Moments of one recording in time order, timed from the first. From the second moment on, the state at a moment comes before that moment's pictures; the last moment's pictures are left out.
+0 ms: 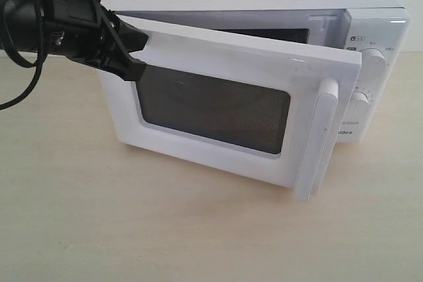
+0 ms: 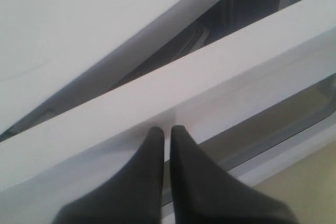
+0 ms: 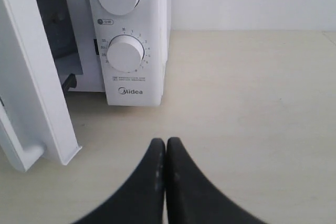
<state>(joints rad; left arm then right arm) -0.46 1.41 -0.97 -0.67 0.25 0.95 0.07 0.01 0.00 -0.06 0.33 0.06</state>
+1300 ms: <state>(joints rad) -0.46 1.23 -0.97 -0.71 0.41 0.95 0.07 0.14 -0.55 -0.50 -0.09 0.75</state>
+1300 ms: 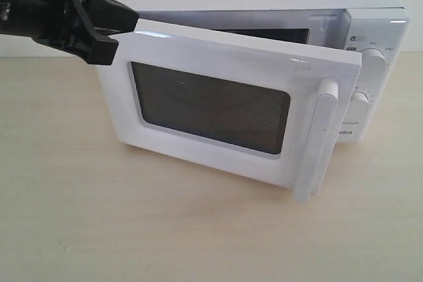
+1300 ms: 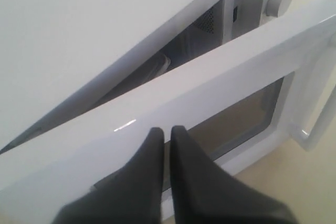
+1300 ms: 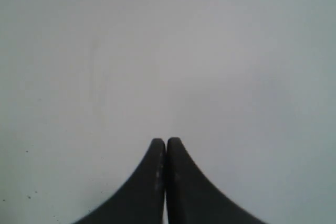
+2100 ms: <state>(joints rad) -0.46 1.17 -0.97 -0.71 0.44 0.95 0.07 0.46 -0.69 0.14 0.70 0.10</state>
